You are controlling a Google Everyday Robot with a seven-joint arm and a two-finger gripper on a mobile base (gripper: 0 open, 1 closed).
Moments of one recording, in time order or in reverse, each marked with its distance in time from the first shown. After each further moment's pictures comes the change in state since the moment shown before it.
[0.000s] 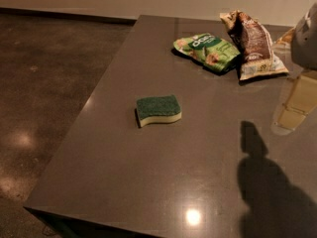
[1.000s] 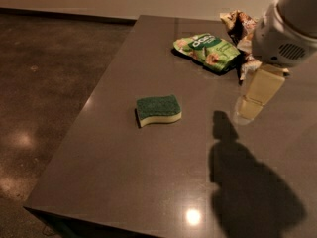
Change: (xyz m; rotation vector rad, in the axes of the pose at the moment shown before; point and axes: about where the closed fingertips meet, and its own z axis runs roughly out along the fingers) arm -0.054 -0.011 0.025 -0.032 -0.087 -0.022
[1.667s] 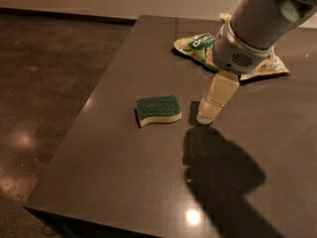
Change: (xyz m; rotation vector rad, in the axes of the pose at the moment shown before) arm -0.047 -0.009 0.051 -0.035 -0.057 -0.002
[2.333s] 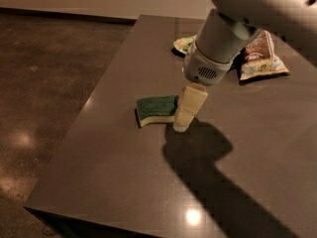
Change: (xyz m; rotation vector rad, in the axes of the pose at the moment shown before) arm -0.028 0.005 0.061 -0.105 0.003 -0.010
